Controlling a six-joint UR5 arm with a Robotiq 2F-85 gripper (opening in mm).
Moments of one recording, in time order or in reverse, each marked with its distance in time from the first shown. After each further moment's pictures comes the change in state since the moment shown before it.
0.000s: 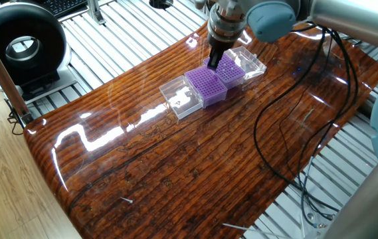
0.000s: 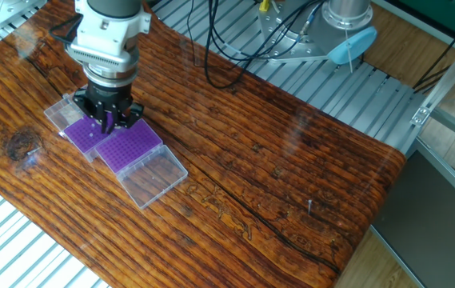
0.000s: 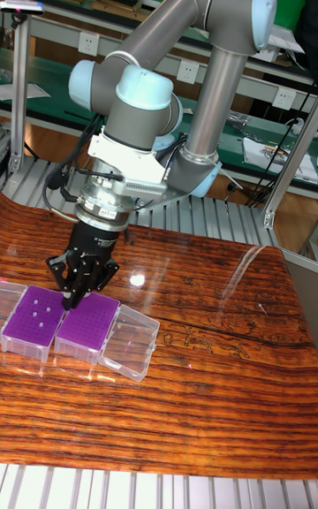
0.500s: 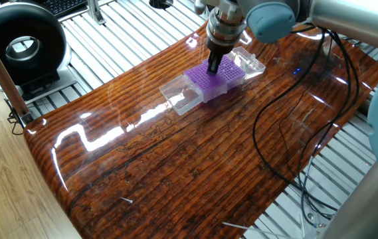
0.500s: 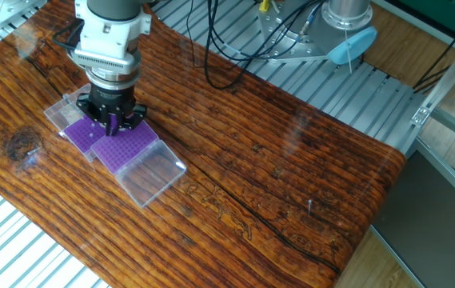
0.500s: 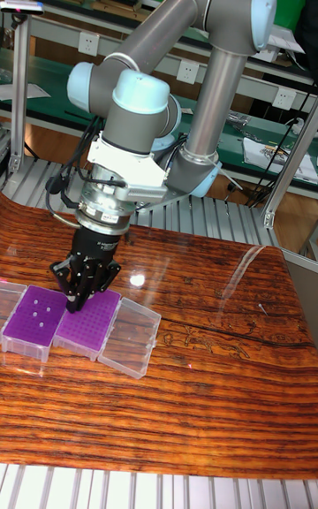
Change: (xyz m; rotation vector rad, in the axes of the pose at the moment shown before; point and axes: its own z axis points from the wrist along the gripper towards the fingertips) arm -0.001 0.009 0.006 -0.031 -0.007 -0.059
